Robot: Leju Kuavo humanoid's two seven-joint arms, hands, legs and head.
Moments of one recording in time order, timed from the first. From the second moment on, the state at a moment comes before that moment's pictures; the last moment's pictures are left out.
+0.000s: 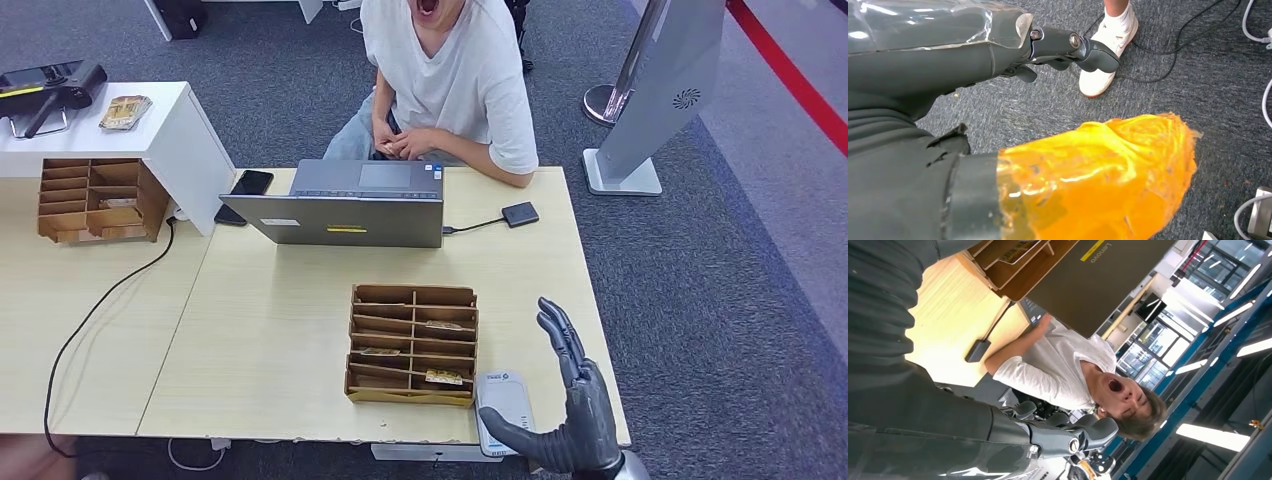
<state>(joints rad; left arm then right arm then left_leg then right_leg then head) -0.05 -0.09 -0.55 -0.15 0.80 0.46 -0.39 0.10 -0.26 0.56 -1.77 0.49 -0.51 -0.47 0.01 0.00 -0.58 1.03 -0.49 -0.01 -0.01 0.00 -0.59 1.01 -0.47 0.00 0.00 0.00</state>
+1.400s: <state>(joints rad) -0.05 -0.09 -0.55 -0.15 0.79 0.43 -0.41 -0.01 -0.27 0.70 -1.52 1.09 -0.60 -0.17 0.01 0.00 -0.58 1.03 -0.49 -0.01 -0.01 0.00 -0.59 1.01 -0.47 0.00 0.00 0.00</state>
